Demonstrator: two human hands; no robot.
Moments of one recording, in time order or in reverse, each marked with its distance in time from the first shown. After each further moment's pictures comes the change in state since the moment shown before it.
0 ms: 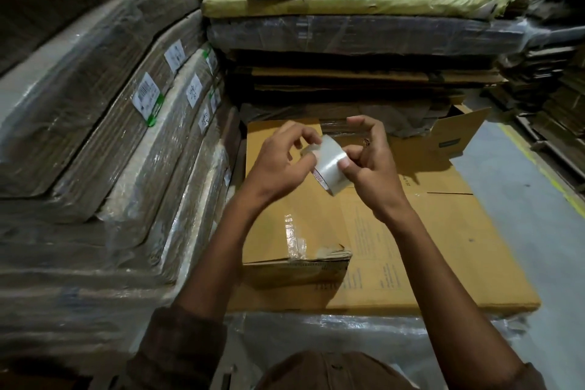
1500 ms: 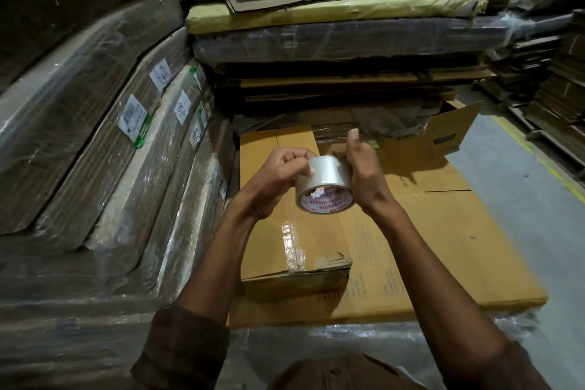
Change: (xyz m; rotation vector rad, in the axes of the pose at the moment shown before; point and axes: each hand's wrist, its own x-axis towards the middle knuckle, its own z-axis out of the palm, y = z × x) left_hand 0.017 0.001 0.011 -0.579 -0.357 -0.311; right_hand 0.028 0.013 0.001 -0.022 0.028 -0.051
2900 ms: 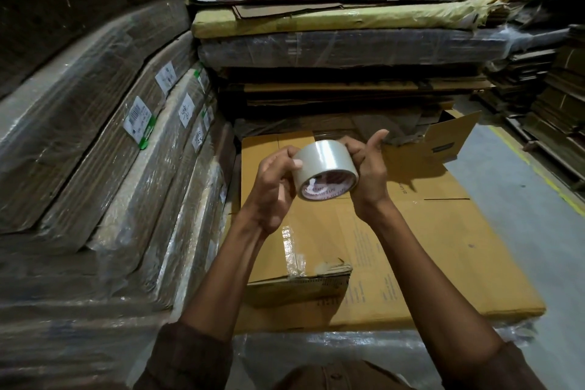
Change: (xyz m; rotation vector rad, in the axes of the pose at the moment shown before) left_hand -0.009 -0.009 0.005 -0.380 0.263 0.069; right_hand 0.001 -0.006 0.008 0.292 0.075 0.110
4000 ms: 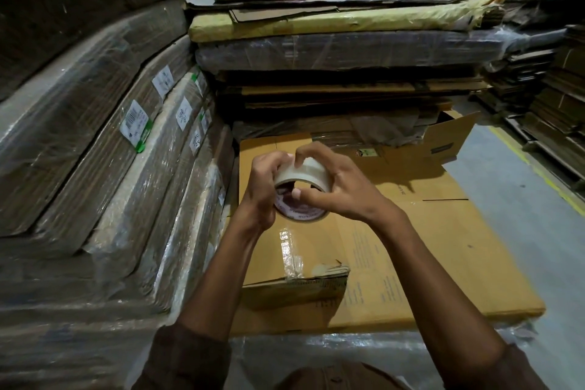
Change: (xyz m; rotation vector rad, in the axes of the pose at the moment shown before) left_hand -0.003 0.015 0.009 0.127 0.177 -0.111; right_hand -0.009 -0.022 -0.005 -0.507 -0.478 -0.314
